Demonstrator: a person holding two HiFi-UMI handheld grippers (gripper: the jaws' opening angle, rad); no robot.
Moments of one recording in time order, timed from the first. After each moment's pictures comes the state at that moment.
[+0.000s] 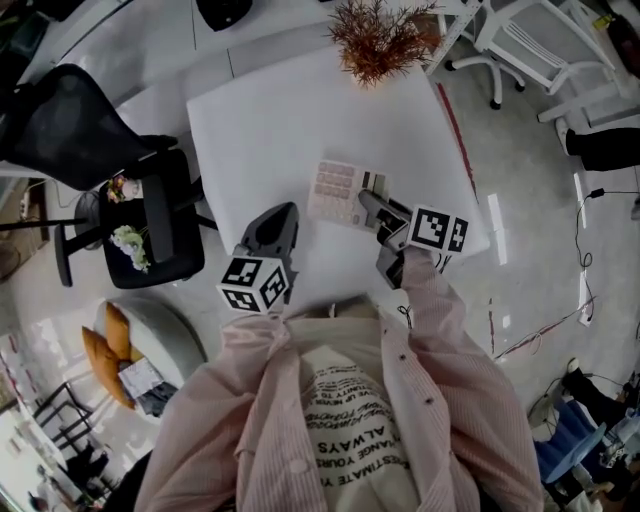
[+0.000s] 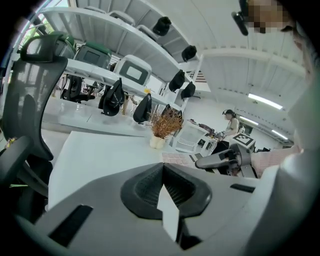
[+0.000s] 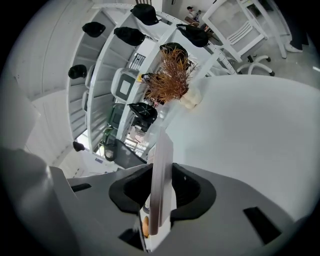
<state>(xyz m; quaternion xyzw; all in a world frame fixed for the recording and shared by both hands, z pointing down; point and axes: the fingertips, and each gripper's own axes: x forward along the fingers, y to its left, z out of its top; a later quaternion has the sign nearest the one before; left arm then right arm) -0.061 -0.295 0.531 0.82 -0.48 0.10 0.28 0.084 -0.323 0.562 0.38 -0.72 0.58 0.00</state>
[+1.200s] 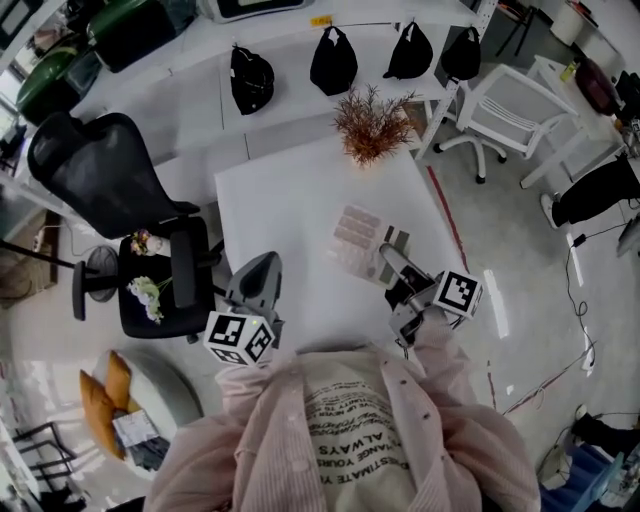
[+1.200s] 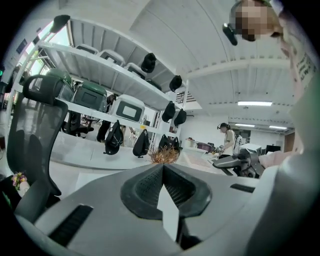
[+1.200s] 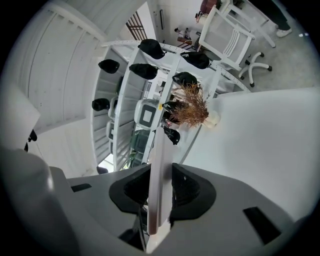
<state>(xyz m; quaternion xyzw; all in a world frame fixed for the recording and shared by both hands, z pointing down) -0.102 -0.276 0.399 0.84 -0.52 0.01 0.15 0.118 -0.298 0.430 0.38 -0.71 0.57 -0.16</state>
